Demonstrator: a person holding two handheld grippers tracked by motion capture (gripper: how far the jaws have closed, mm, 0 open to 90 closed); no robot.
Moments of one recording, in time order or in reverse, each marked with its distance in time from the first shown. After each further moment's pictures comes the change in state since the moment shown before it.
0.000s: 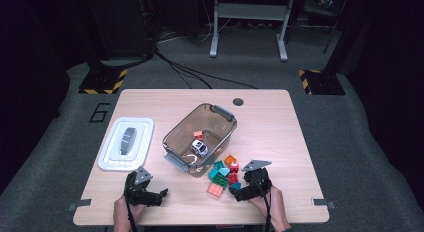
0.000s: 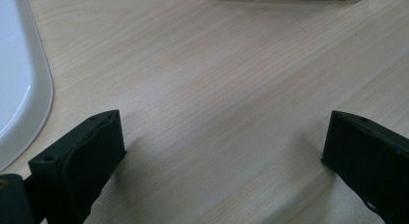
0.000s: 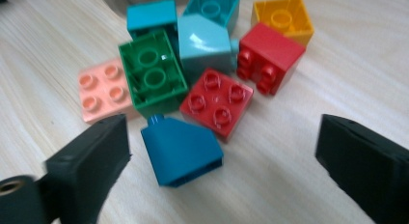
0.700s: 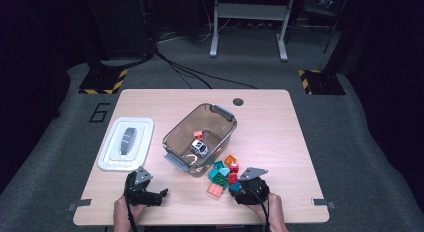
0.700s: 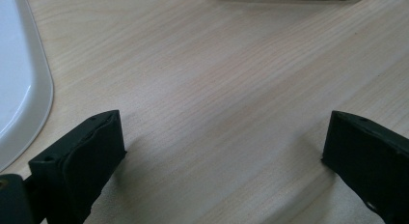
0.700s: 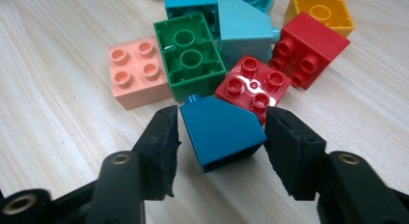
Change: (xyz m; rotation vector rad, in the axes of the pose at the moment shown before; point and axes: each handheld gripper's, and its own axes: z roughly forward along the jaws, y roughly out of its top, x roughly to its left) left arm 0.000 0.000 0.000 0.000 -0.001 0.000; right arm 0.018 -0.011 0.000 -0.014 0.005 -0.094
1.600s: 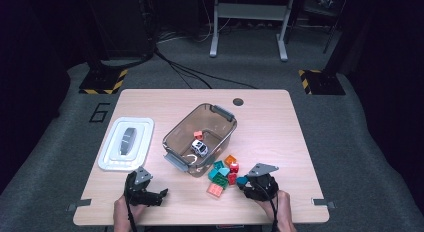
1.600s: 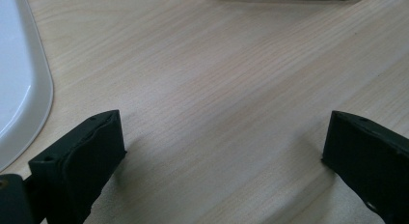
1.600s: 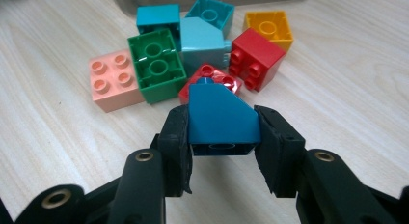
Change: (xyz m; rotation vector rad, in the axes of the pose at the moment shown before) left arm 0.000 0.000 0.000 0.000 0.001 0.001; right arm -0.017 0.001 -0.024 -0.035 -0.040 0.024
